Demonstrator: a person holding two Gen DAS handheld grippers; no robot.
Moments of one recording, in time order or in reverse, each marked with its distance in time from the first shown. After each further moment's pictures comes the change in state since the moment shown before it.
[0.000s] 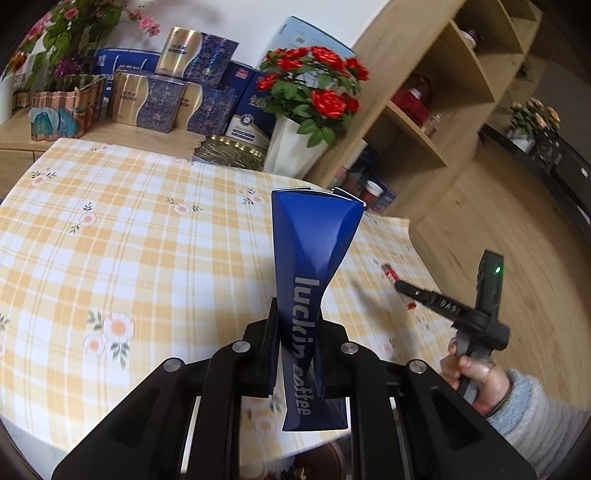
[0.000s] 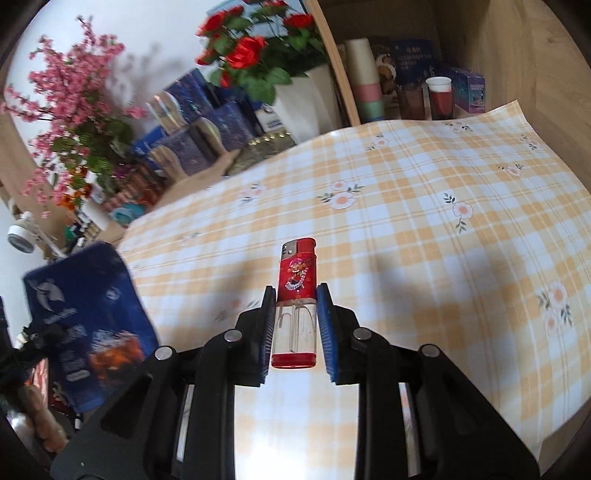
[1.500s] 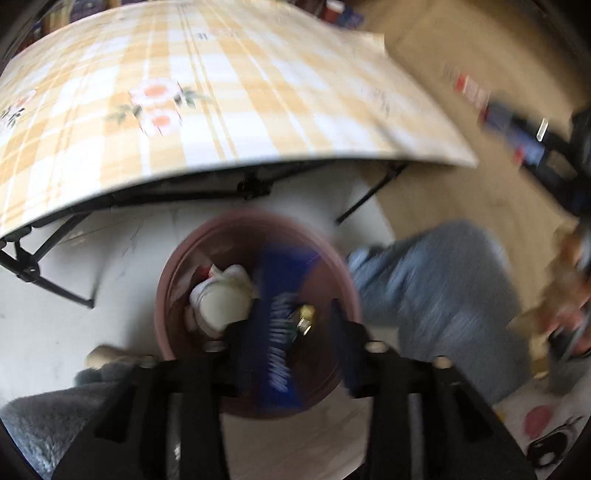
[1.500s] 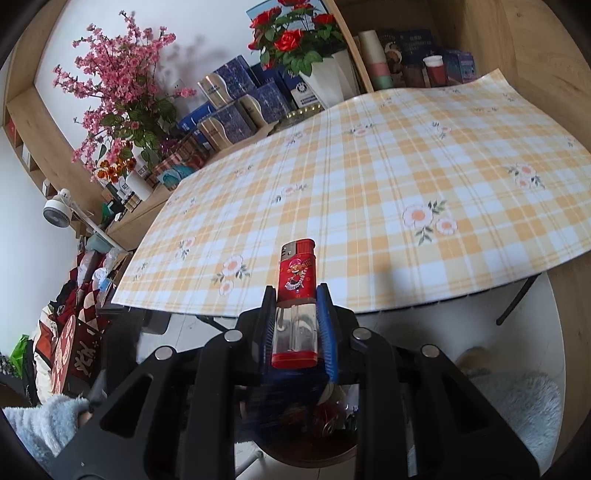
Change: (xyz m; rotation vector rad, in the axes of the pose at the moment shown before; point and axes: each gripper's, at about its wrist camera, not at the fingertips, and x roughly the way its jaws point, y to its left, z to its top) left arm 0.063 -0.028 -0.219 0.147 0.494 -0.042; right arm -0.104 0.017 -0.164 -0.009 0.024 0.106
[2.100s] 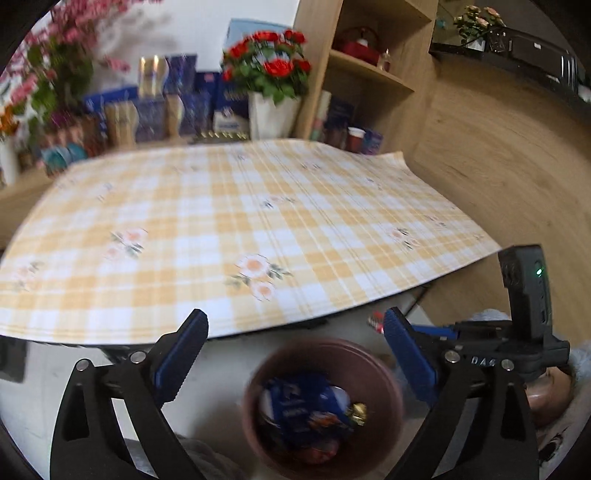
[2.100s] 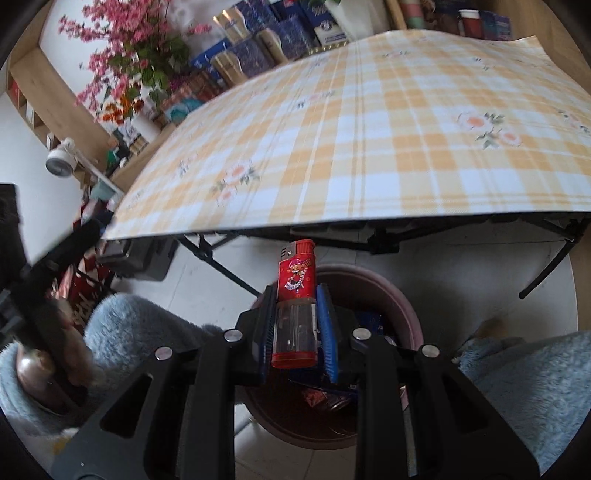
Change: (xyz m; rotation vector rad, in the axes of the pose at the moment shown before) left arm -0.106 -0.018 0.002 0.097 -0.494 0.282; right arm 0.077 0.014 -0.065 -0.073 0.198 0.031
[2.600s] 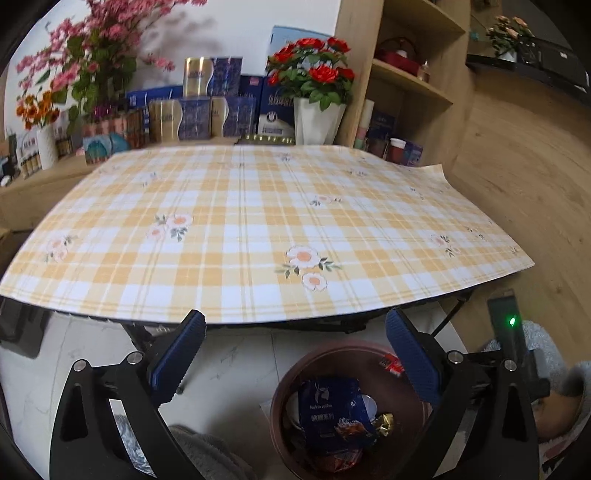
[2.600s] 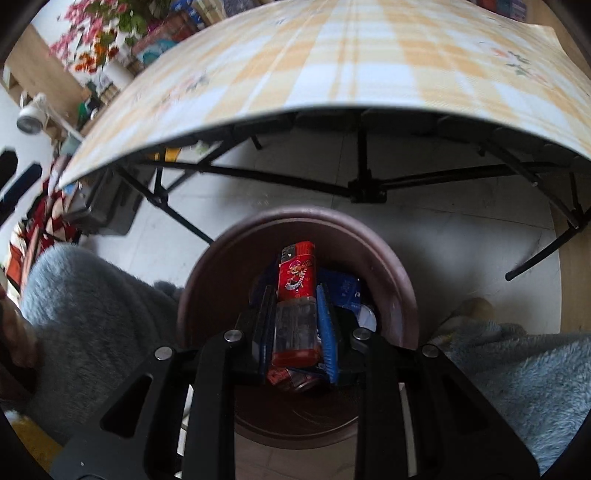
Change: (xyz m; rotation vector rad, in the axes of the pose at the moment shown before) left arm 0.004 0.024 -0.025 -0.090 -0.022 0.117; right arm 0.065 -0.011 -0.027 -0.062 0.178 -0.117
